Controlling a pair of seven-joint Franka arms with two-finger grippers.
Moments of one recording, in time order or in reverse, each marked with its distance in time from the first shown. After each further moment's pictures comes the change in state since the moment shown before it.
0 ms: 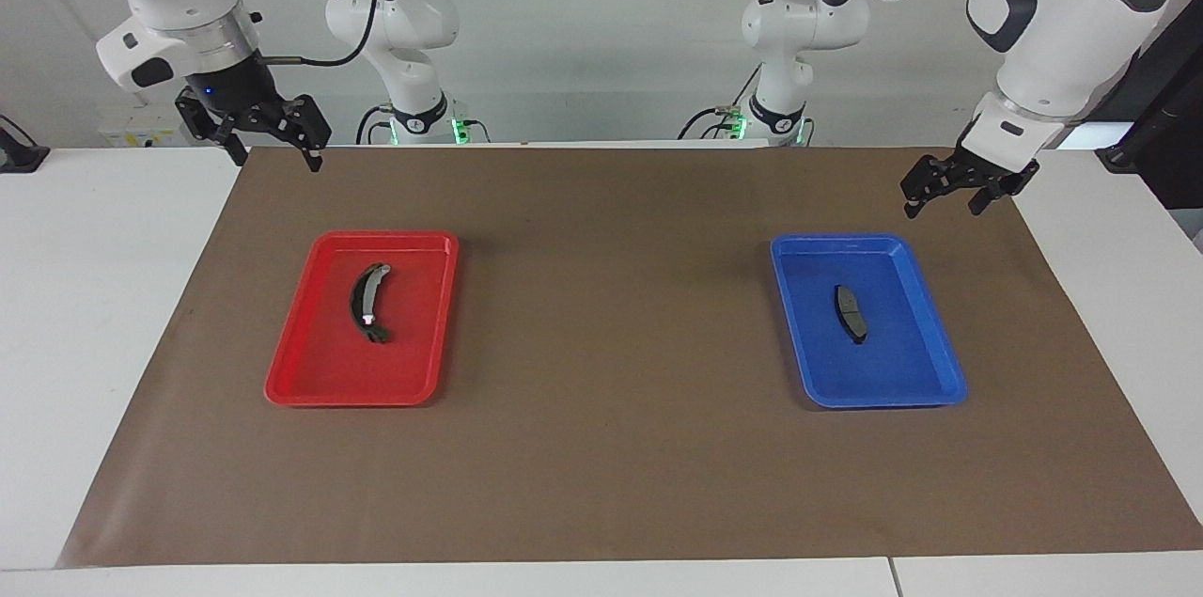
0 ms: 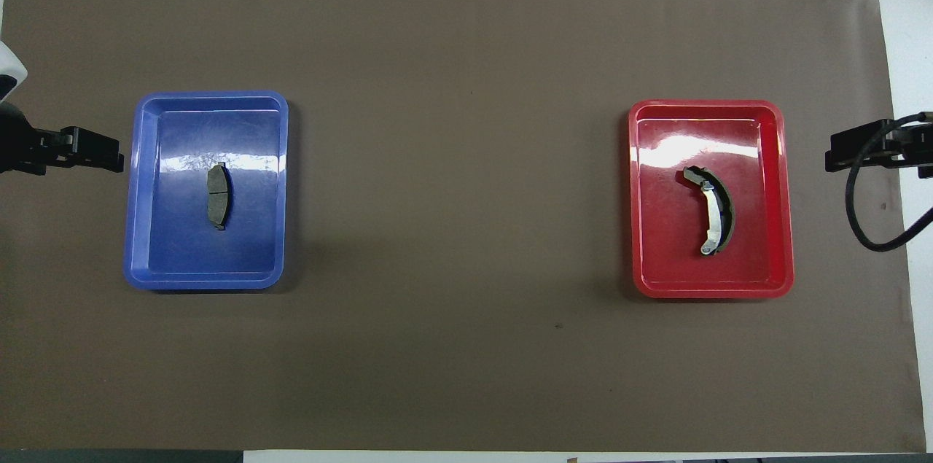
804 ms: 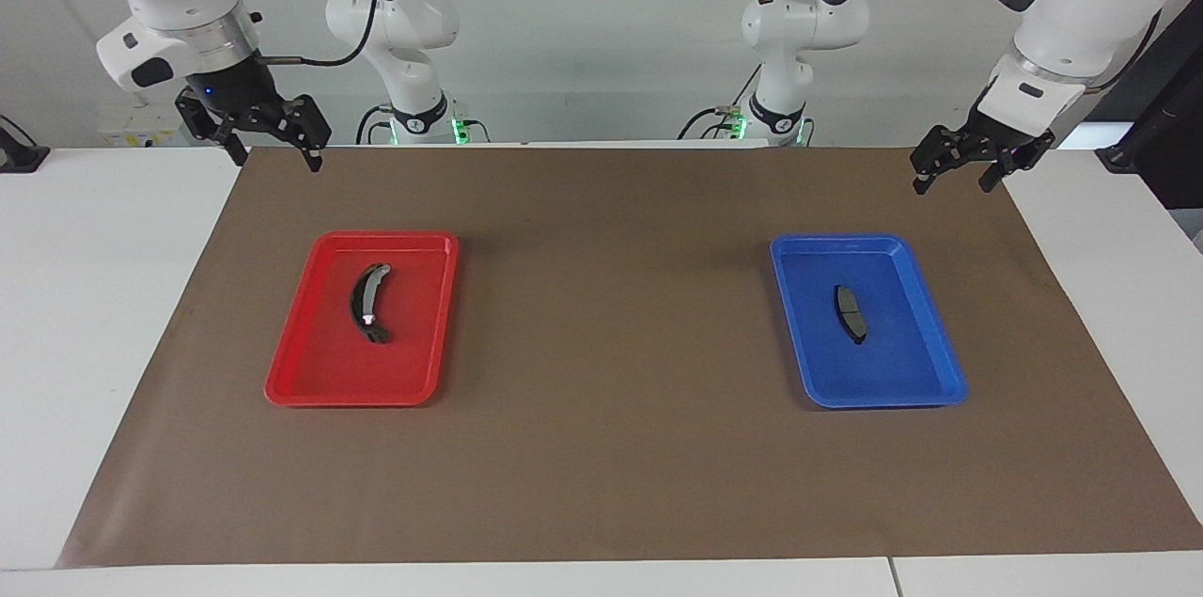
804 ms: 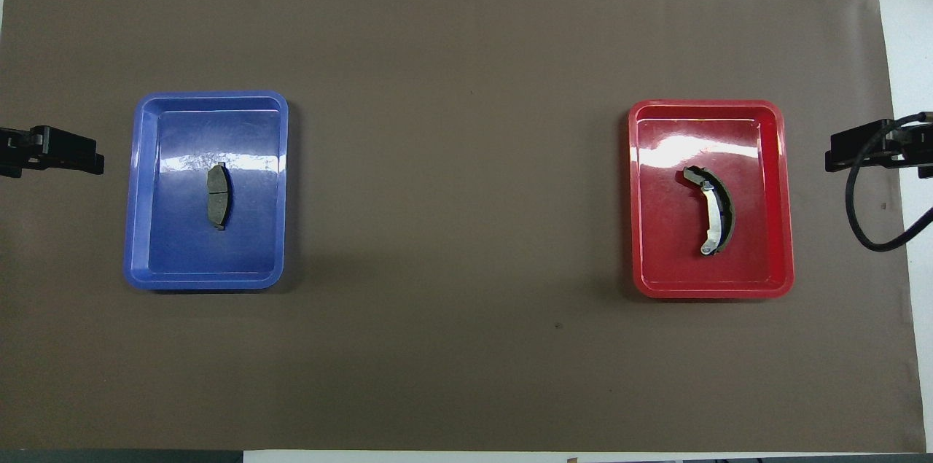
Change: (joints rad) left arm 0.000 -0.024 0.000 0.042 -0.007 -0.066 0.000; right arm 0.000 0.000 0.000 0.000 0.000 0.000 0.000
